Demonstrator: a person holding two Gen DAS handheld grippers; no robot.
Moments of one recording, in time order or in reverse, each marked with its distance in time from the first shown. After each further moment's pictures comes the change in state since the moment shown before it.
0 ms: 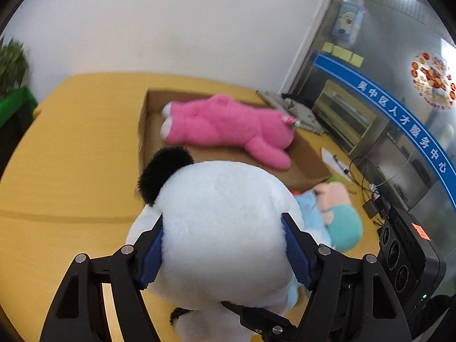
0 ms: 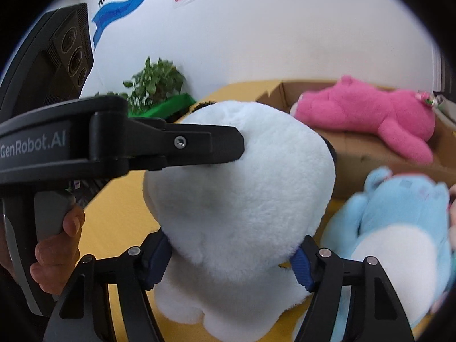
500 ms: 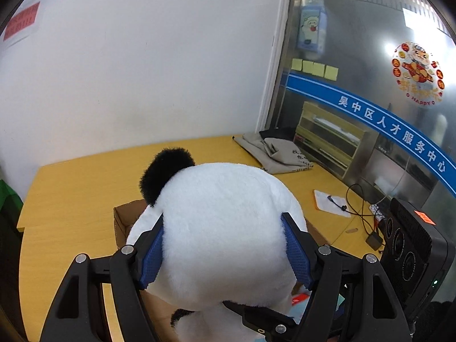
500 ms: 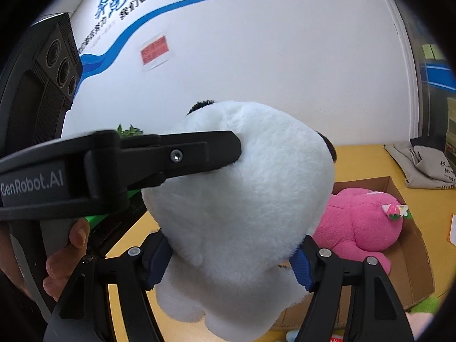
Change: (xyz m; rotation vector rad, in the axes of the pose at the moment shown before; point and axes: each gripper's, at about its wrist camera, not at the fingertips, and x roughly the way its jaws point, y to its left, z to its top) left arm 0.050 -0.034 0.175 0.193 -0.085 -0.040; right arm -0.009 -0.071 0.168 0.077 -0.186 -0.101
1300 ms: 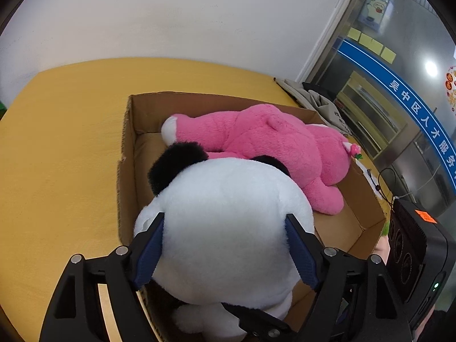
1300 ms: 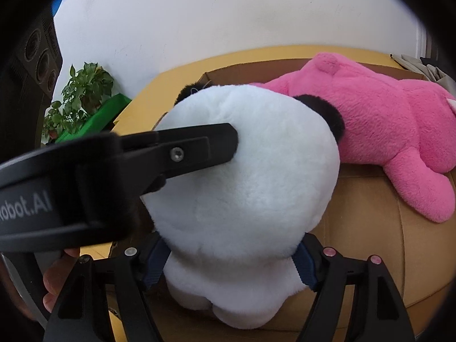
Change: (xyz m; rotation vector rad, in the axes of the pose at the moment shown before) left arm 0.102 0.097 -0.106 -0.229 0.231 0.022; right arm 0.147 0.007 -0.104 0.102 0.413 -0.078
